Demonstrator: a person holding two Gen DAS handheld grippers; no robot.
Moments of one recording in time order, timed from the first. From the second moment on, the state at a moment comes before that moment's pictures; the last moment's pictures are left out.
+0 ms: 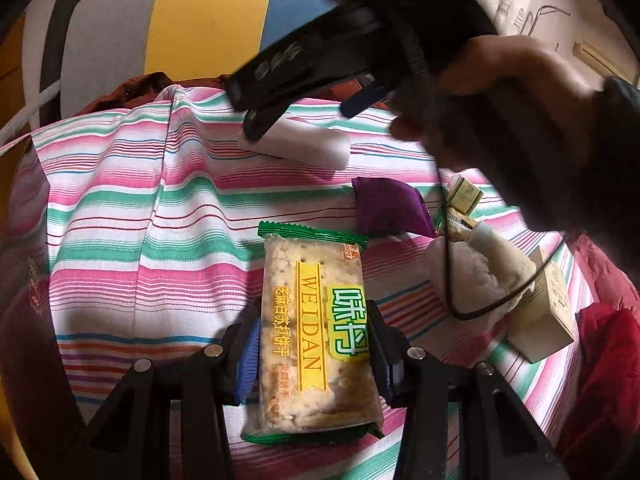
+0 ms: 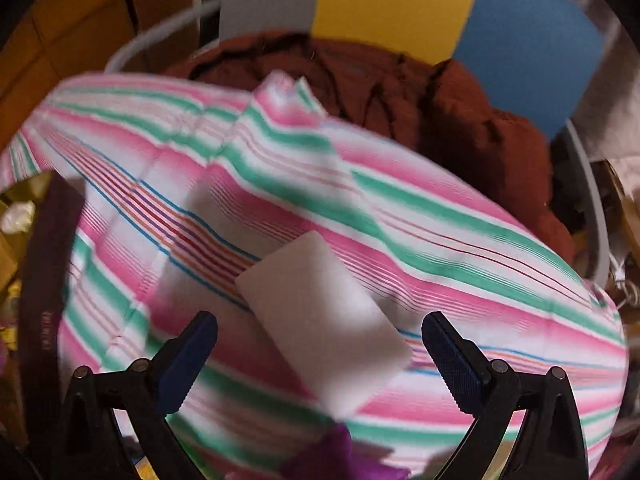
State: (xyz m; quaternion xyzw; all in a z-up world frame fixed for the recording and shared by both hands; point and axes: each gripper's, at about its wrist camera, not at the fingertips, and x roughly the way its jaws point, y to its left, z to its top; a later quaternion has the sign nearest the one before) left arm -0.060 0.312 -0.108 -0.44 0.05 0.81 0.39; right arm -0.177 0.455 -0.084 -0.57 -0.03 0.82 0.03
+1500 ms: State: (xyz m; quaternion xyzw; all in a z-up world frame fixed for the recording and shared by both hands) left arm -0.059 0.113 -0.006 -0.37 -0.03 0.89 0.25; right arm -0.047 0.330 0.005 -0.40 0.19 0.89 -0.02
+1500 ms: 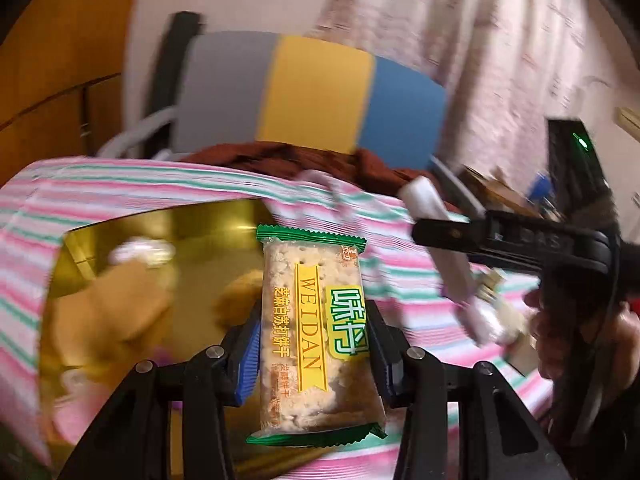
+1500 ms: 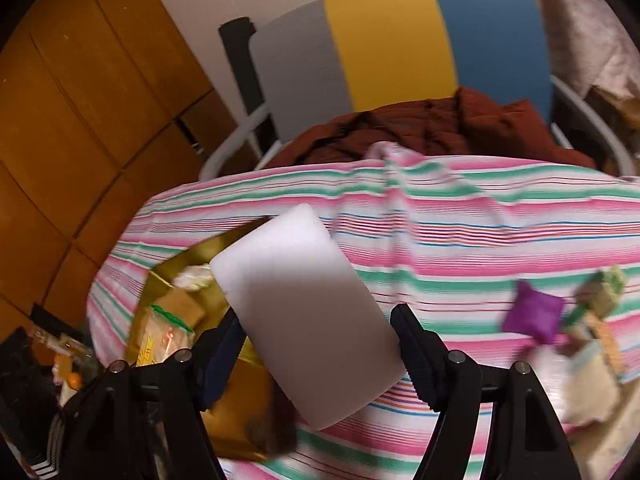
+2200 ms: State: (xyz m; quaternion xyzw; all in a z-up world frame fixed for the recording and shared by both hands) left arm -0.082 0.007 -0.018 -0.38 -0.06 0.92 0.11; right arm -0.085 0.222 0.001 -0.40 0.17 0.90 -0.07
